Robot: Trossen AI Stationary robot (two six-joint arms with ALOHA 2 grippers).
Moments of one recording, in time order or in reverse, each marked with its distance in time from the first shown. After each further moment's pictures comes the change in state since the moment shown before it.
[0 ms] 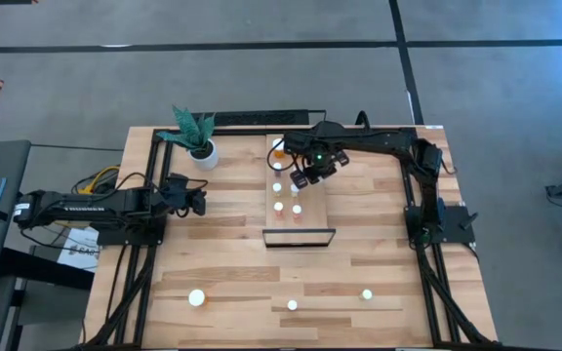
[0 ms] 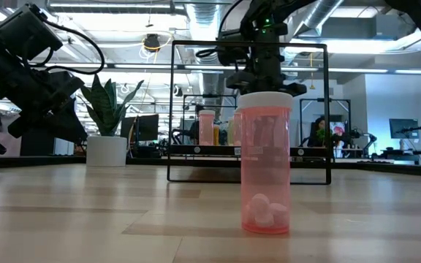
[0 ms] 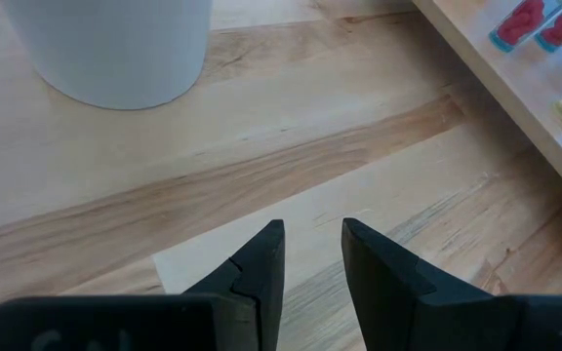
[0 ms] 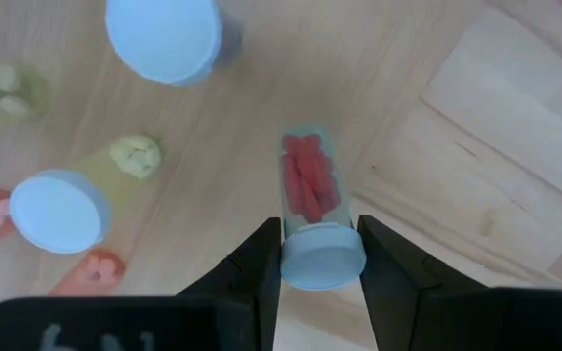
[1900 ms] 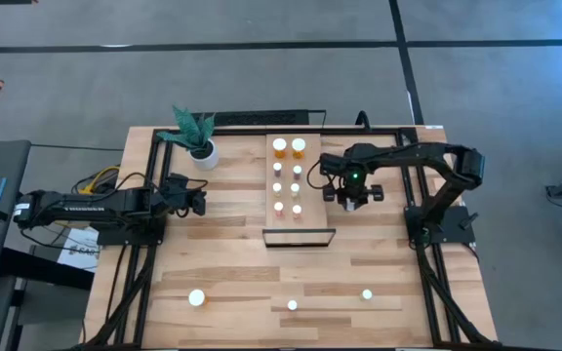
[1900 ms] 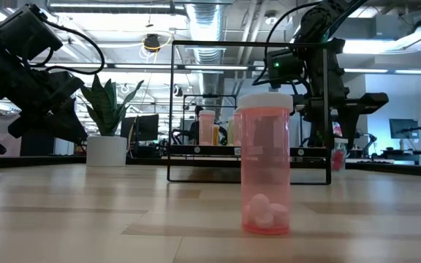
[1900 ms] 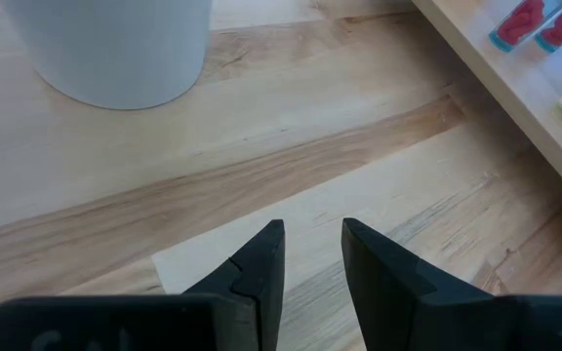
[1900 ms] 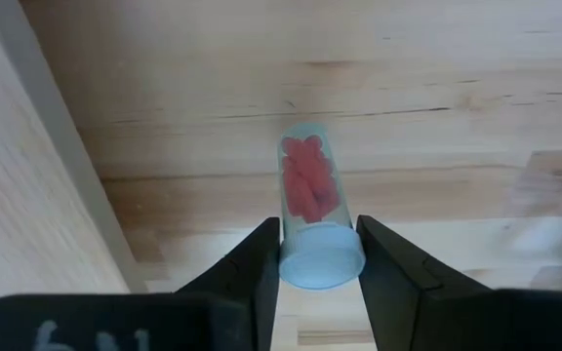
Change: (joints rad) left arm 0.000 0.000 0.000 0.000 0.000 0.000; right arm -0.009 -0.329 -0.649 0.227 -0.217 0.524
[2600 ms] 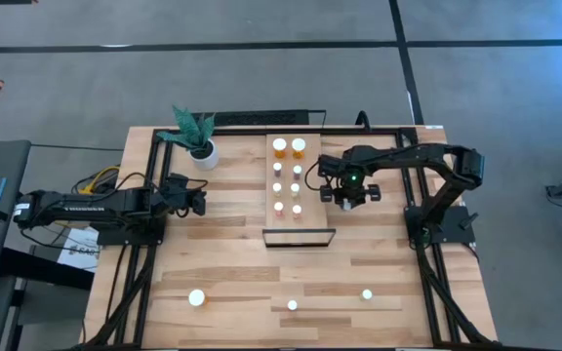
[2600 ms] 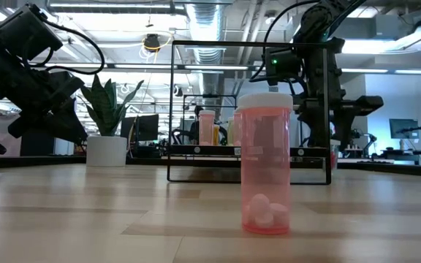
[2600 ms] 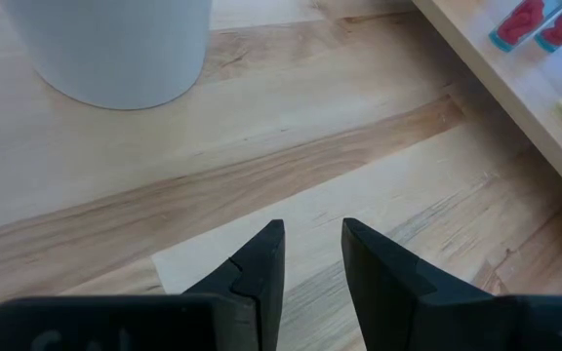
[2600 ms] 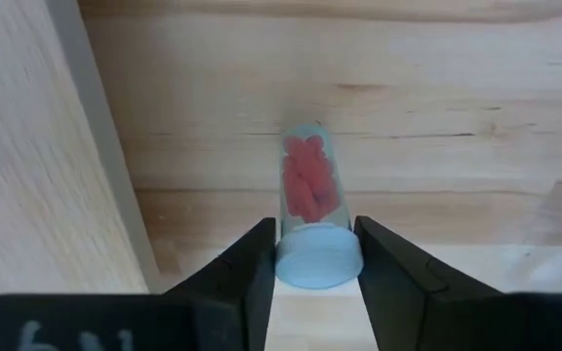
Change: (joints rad) left arm 0.000 0.000 0.000 0.000 0.000 0.000; right arm 0.019 0.001 0.000 0.051 0.041 -0.004
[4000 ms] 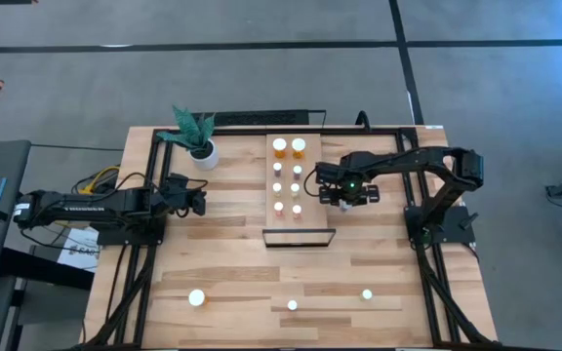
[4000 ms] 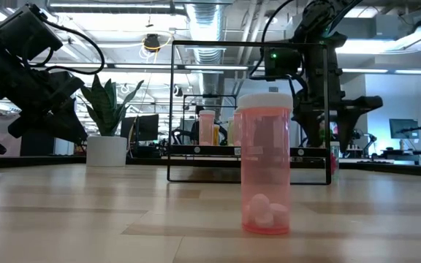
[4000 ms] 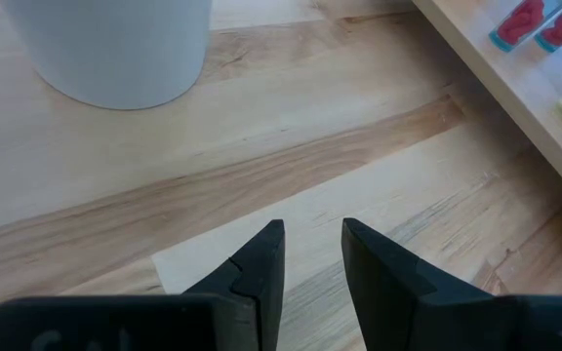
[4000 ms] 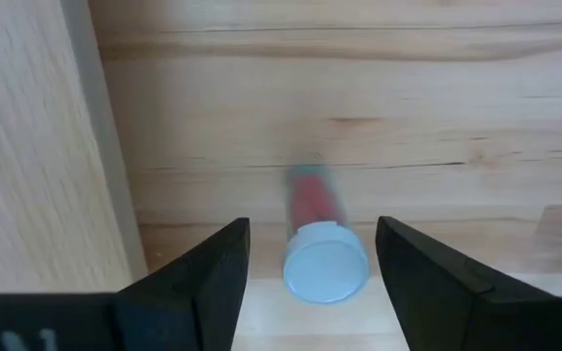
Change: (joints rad) left arm 0.000 0.000 0.000 0.000 0.000 0.000; right arm 0.072 0.000 0.000 0.022 0.143 0.081
